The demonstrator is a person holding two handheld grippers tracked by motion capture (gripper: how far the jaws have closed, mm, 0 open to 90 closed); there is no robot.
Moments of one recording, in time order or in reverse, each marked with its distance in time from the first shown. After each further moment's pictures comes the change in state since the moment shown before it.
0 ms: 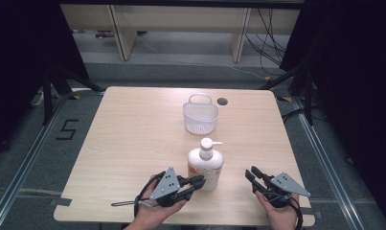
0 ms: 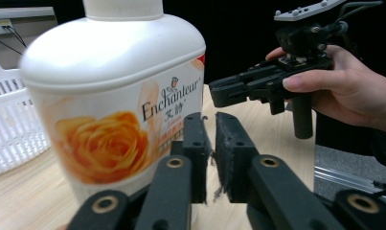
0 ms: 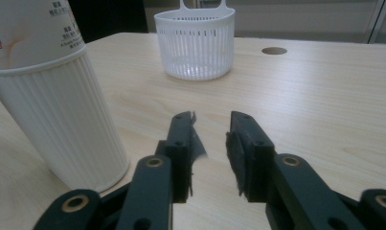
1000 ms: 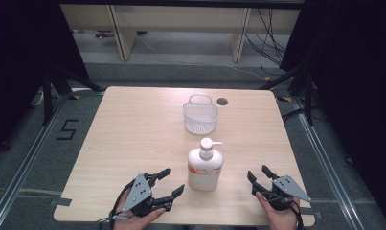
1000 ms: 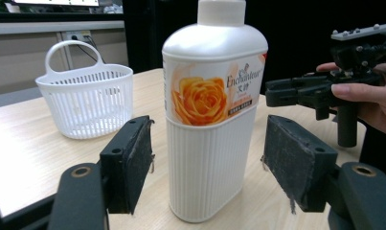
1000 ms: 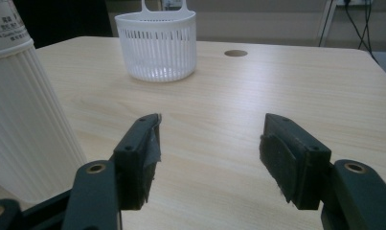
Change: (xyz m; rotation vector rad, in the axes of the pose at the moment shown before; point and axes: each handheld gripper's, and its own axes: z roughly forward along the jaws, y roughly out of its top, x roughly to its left) left arm 0.004 -0.013 -0.055 -0.077 0.226 -0.048; right arm -0.004 -0.008 -0.002 -0.043 -0.138 -0.015
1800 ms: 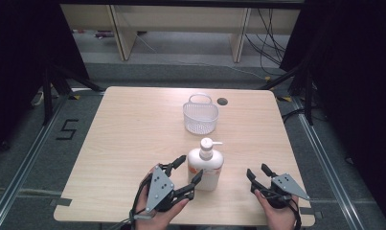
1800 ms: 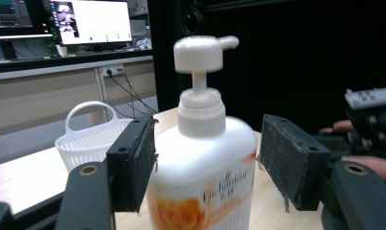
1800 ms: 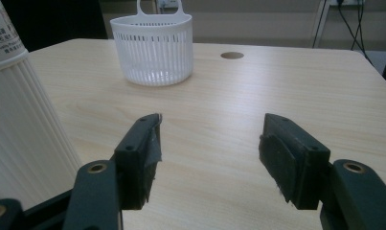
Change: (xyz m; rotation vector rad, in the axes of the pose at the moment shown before) left arm -0.044 0.060 0.036 -0.086 0.142 0.068; right arm 0.005 0.005 0.004 -0.001 -0.007 0.015
